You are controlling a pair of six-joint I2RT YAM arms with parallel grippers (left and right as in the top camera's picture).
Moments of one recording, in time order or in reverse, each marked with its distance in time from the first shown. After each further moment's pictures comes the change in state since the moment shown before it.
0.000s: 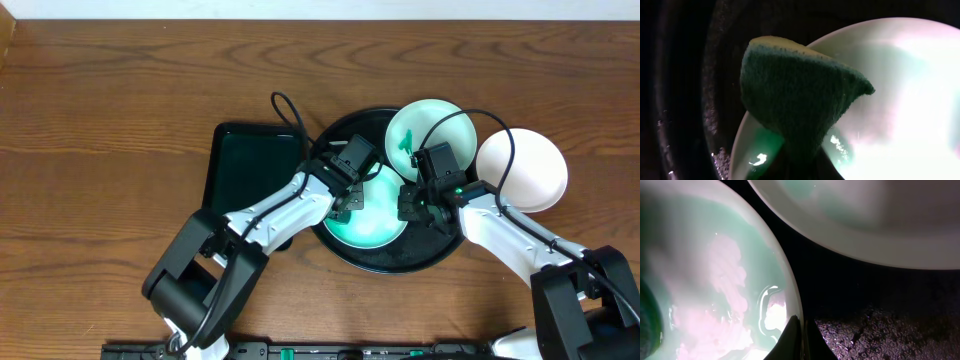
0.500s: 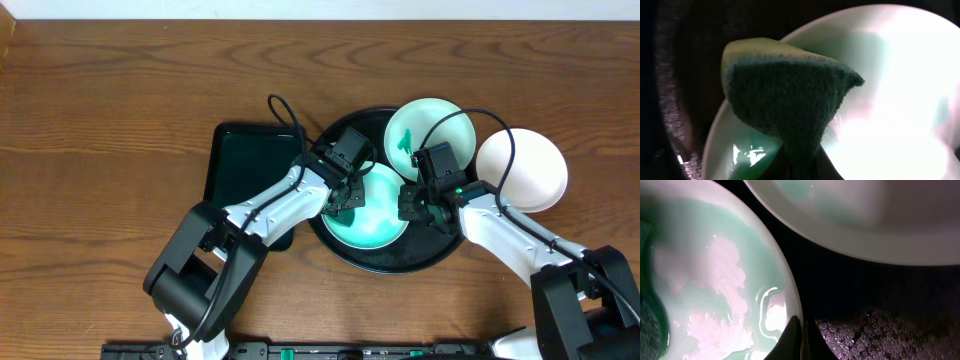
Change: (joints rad) left arm 0.035 0.019 0.016 0.002 0.175 -0.002; right arm 0.000 0.000 0.000 0.003 0.008 0.000
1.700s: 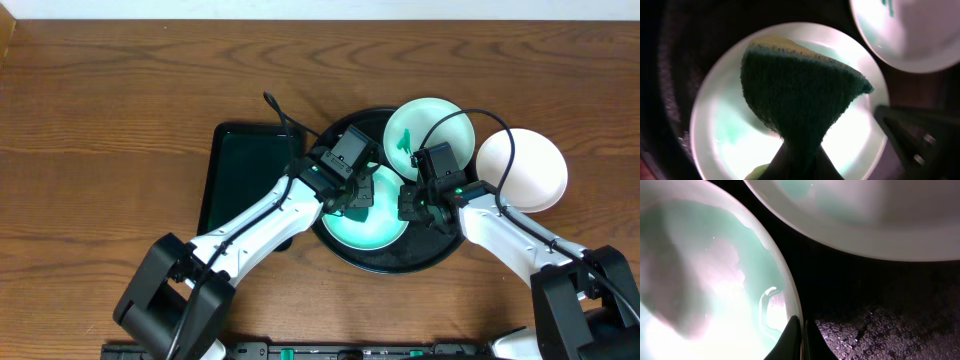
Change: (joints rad) left arm -0.035 -0.163 0.000 -0.014 -0.011 0.020; right arm 0.000 0.000 -0.001 0.000 -0.003 0.000
